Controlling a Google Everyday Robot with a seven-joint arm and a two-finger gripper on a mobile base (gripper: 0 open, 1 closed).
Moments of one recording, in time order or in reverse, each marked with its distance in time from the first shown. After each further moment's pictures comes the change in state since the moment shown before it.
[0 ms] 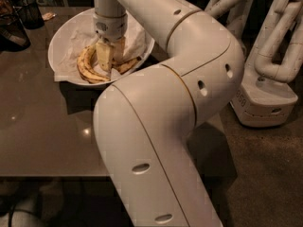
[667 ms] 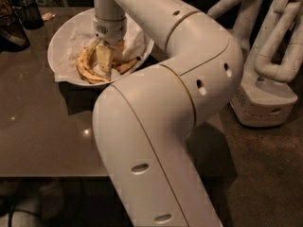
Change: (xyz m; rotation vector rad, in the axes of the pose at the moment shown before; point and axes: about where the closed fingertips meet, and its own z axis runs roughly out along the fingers) arm -0.002 -0.001 0.008 -0.002 -0.007 -0.022
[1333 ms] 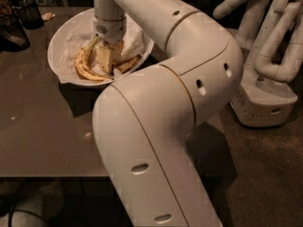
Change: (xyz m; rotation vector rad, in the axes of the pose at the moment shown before) arm 0.000 0.000 0.000 0.000 0.000 0.000
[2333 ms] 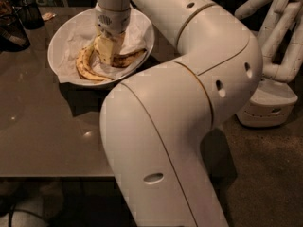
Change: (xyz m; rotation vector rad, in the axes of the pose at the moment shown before) arm 0.006 0.000 -0.033 0.037 -0.067 -0.032
